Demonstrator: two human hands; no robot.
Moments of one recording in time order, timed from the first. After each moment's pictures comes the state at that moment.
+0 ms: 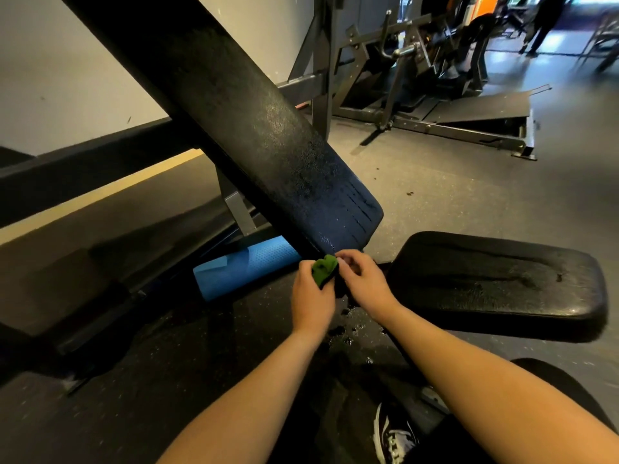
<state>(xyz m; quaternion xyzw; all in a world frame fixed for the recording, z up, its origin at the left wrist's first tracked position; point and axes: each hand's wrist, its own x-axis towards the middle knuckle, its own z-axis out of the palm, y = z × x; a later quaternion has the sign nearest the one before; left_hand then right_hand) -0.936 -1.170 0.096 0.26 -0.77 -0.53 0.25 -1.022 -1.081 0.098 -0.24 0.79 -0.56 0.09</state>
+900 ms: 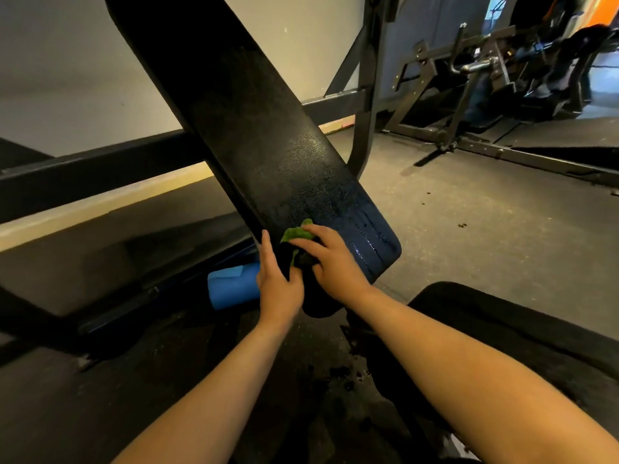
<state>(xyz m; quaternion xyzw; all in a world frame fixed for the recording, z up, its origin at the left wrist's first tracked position) -1.012 -1.216 0.103 0.32 -0.72 -0.50 0.36 -1.134 -1.145 0.115 -0.58 0.73 -0.36 -0.09</state>
